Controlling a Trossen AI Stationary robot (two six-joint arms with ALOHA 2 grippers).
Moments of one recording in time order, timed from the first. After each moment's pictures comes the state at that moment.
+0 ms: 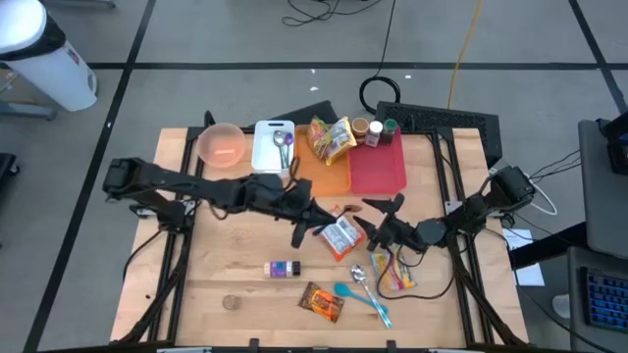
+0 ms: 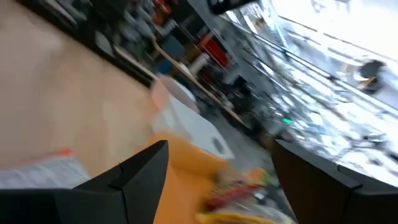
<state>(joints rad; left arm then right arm) -0.08 1.51 1.08 0.28 0.13 -0.36 0.42 1.61 0.28 1.48 0.92 -0.85</state>
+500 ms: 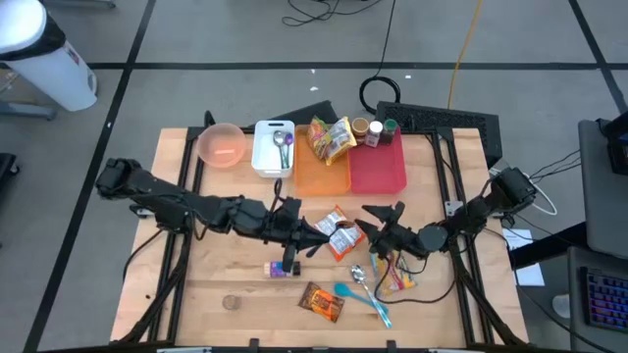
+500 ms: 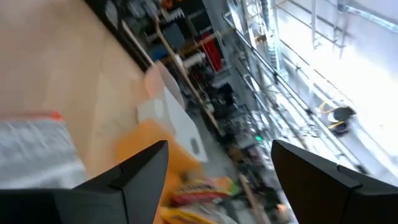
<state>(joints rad) -0.28 1.46 1.08 0.29 -0.12 -0.47 0.49 1.61 0.32 1.45 1.00 -1.16</state>
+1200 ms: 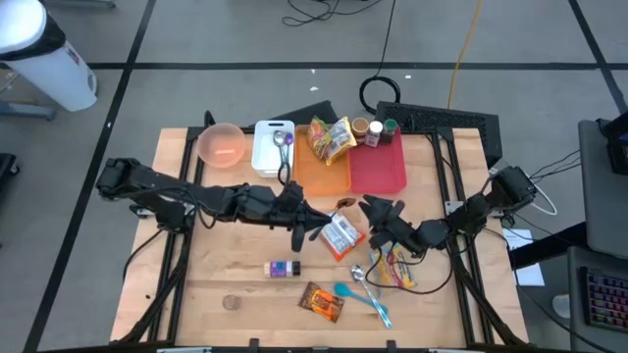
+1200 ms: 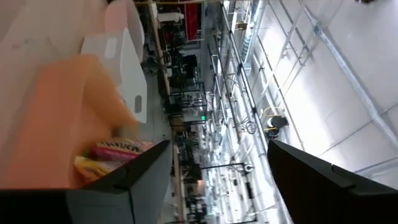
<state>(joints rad) -0.18 1.47 1.08 0.22 -0.13 -0.54 0.44 1.60 0.36 1.55 1.10 -1.71</state>
